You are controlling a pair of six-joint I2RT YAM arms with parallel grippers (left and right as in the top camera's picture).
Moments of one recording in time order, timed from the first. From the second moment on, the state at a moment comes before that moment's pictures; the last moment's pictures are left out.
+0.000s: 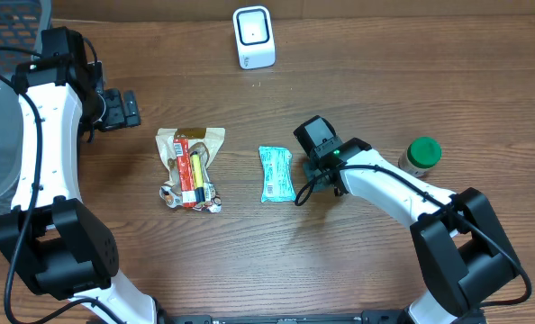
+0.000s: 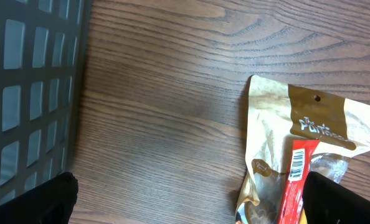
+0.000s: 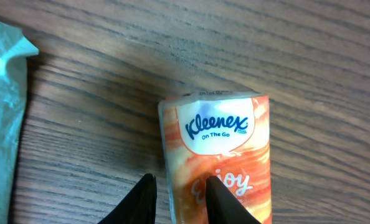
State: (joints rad) left arm 0.22 1.87 1.72 -1.17 -0.03 -0.05; right arm 0.54 1.80 1.08 -0.60 0.25 0.20
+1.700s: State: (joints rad) left arm 0.22 1.87 1.72 -1.17 -0.03 -0.05; right arm 0.55 1.79 1.00 -0.48 0.26 0.19
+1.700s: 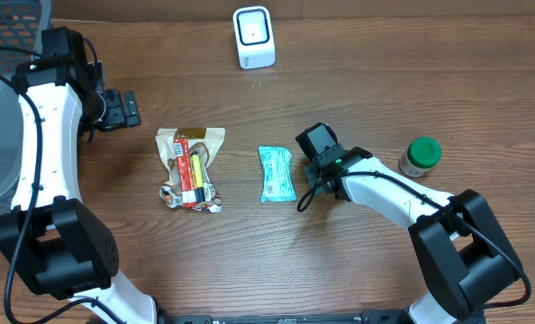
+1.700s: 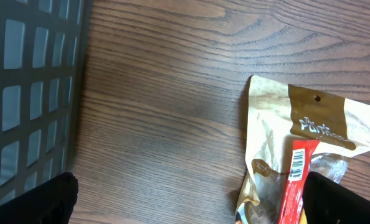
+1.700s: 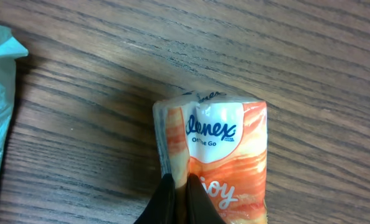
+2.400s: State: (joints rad) left arm 0.22 1.87 1.72 -1.17 -0.03 -0.05; right arm 0.55 1.79 1.09 -0.59 0.16 0.29
